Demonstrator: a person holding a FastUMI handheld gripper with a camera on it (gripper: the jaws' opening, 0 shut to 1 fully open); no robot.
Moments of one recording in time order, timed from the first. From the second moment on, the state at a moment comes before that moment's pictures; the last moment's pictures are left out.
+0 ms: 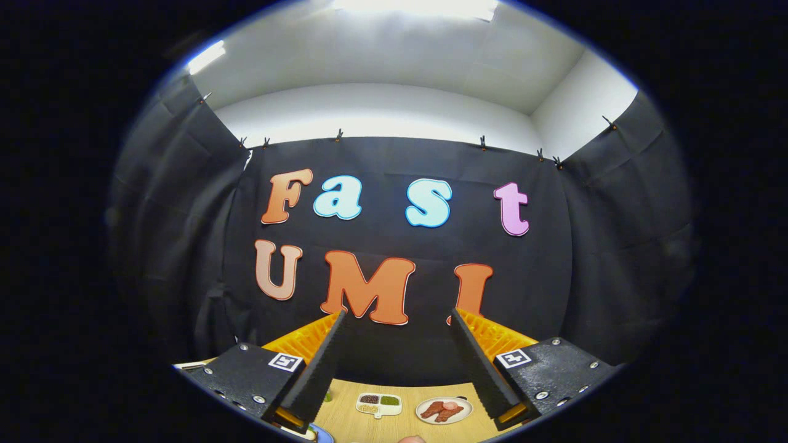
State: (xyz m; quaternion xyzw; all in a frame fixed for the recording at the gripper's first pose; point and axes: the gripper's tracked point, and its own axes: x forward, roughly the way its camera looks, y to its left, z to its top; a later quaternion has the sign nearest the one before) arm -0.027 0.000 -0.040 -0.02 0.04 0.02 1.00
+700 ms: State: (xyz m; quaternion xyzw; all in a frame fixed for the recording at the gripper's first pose) arm -0.036 0.007 -0.051 0.00 0.05 0.03 1.00
